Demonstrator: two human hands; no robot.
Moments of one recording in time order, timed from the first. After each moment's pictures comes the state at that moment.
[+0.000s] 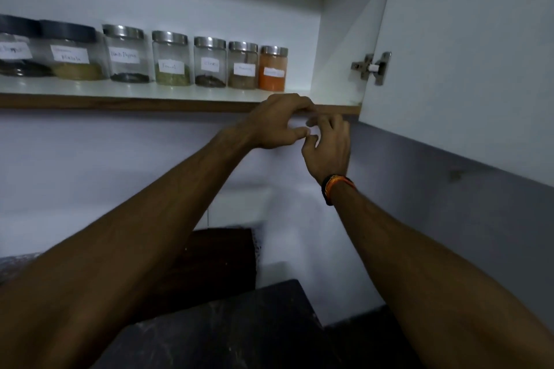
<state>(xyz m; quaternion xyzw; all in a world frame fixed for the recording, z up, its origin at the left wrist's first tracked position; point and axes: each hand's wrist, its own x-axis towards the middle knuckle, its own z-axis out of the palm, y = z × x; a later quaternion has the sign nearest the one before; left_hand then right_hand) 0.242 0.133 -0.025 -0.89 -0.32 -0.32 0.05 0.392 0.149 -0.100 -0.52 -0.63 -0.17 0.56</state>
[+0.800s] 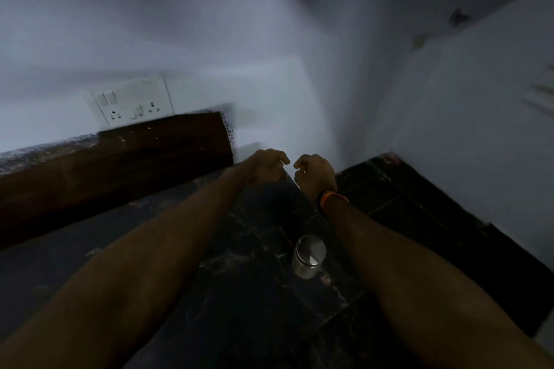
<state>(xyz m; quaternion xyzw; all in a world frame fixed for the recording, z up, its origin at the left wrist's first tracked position) 0.291 0.040 -0.334 -0.87 -0.43 -0.04 -0.25 0.450 -0.014 -0.368 -0.74 -0.62 0.12 0.23</state>
